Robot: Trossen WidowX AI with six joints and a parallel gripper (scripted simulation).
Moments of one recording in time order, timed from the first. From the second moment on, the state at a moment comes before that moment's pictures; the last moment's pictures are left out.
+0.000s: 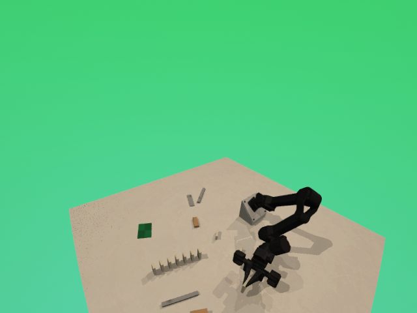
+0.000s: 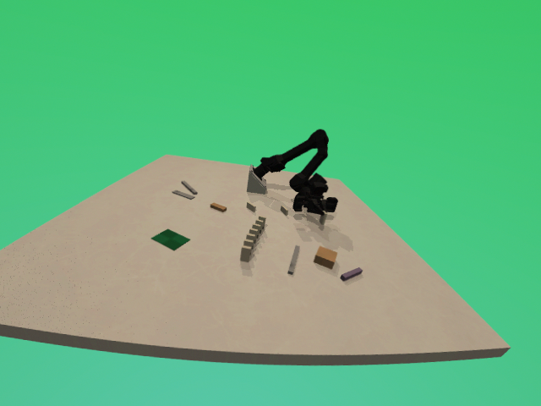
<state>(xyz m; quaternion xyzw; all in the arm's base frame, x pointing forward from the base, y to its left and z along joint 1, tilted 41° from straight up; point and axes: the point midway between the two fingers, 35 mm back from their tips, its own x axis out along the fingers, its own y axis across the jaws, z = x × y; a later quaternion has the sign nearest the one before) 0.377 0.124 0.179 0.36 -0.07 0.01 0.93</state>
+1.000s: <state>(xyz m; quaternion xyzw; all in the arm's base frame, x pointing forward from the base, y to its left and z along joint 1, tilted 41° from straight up) 0.382 0.147 0.153 0.37 -0.07 0.01 0.93</state>
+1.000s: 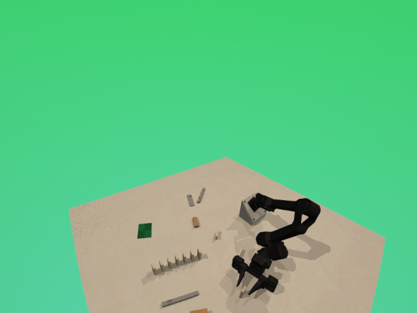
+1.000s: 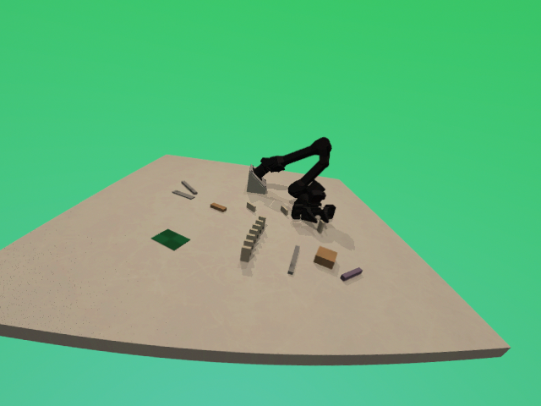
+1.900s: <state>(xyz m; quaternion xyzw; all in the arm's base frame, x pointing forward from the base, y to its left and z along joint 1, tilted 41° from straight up) 0.450 0.091 0.189 0.31 0.03 -0.02 0.95</state>
